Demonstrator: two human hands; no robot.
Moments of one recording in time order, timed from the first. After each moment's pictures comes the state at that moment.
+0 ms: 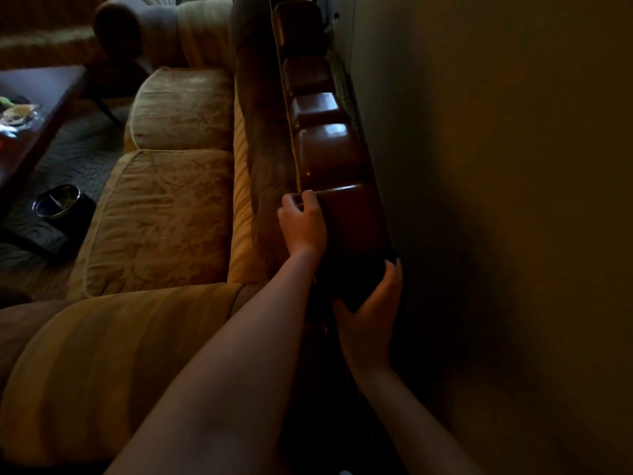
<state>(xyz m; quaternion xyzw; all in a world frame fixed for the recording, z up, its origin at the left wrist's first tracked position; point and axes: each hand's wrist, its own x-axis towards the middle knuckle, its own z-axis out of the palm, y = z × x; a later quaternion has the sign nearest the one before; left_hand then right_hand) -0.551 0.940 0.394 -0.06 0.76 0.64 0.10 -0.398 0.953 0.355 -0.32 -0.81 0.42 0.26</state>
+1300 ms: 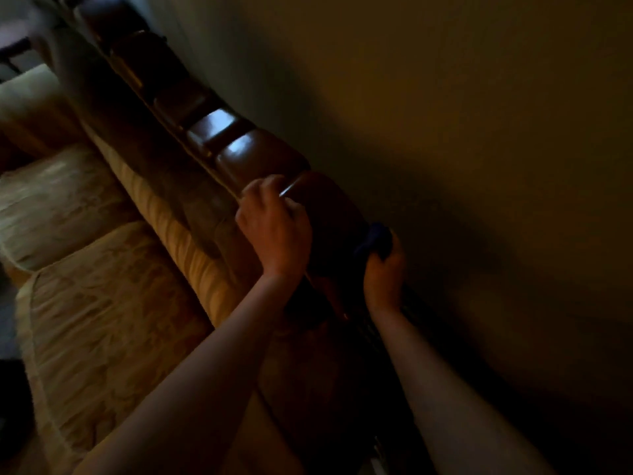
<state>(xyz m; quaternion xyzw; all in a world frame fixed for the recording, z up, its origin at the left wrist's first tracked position) -0.557 0.916 0.412 0.39 0.82 0.40 -0.13 -0.433 0.954 0.352 -0.57 -0.51 0.52 0.38</state>
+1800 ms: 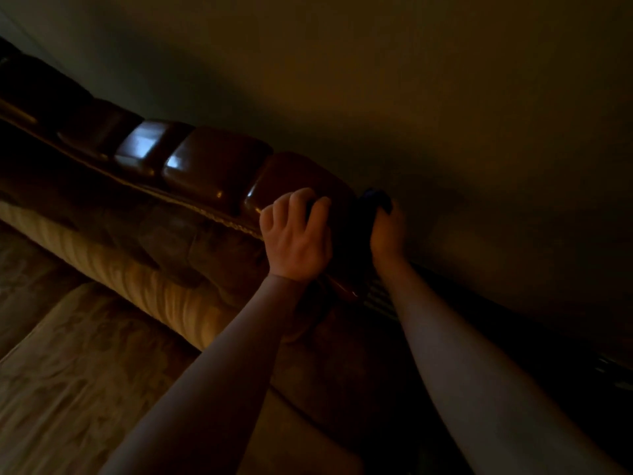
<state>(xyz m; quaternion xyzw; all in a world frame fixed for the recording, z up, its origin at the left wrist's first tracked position) -0.570 0.911 0.362 0.71 0.58 0.29 -0.27 -0.444 0.972 0.333 -0.65 -0.36 0.52 0.42</state>
